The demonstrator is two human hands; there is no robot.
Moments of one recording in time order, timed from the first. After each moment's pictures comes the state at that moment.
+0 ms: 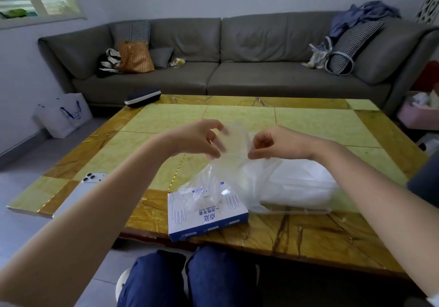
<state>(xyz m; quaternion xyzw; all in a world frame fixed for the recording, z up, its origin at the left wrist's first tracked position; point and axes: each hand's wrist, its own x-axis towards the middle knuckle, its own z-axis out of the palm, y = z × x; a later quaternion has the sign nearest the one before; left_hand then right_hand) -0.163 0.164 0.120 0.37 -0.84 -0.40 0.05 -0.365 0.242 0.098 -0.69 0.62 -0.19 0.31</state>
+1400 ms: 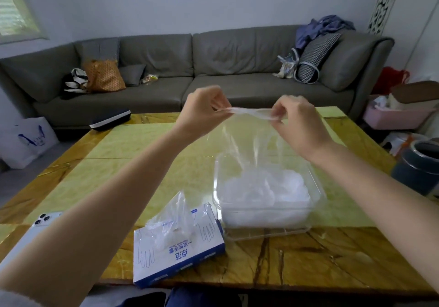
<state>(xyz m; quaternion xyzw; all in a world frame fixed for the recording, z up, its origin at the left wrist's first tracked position) -0.270 0.132 0.147 0.29 -0.86 -0.20 0.36 -0.445 0.239 0.114 -0.59 0.70 -0.37 -0.13</state>
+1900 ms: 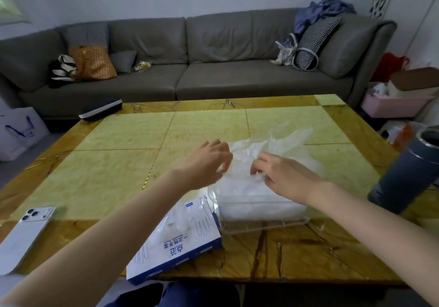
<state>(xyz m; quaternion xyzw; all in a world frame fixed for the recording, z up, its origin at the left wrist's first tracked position) -0.262 0.131 0.037 0.17 -0.98 0.02 0.07 -0.433 0.263 0.029 -0.74 0.66 -0.10 0.01</state>
